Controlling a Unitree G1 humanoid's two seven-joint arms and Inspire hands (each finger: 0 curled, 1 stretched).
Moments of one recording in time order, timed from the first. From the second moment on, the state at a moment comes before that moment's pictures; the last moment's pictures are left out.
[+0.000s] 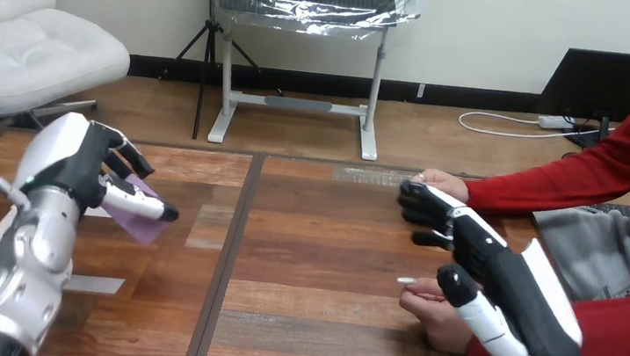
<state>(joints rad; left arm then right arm) -0.47 0.49 -0.17 0.58 0.40 0.20 0.05 0.18 -0.26 -0.01 0.06 -0.02 -0.62 0.31</state>
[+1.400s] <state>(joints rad) -0.10 0.39 -0.12 -0.01 0.28 0.23 -0.02 -0.09 -0.59 -0.05 0.53 -0.32 -0.58 0.24</state>
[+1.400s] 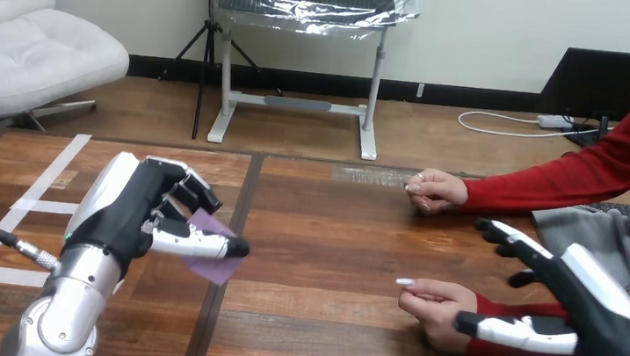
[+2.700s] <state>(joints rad) -0.10 0.38 -0.01 -0.26 0.26 0.23 -0.06 -0.41 -0.80 0.05 0.84 -0.49 -0.60 0.24</state>
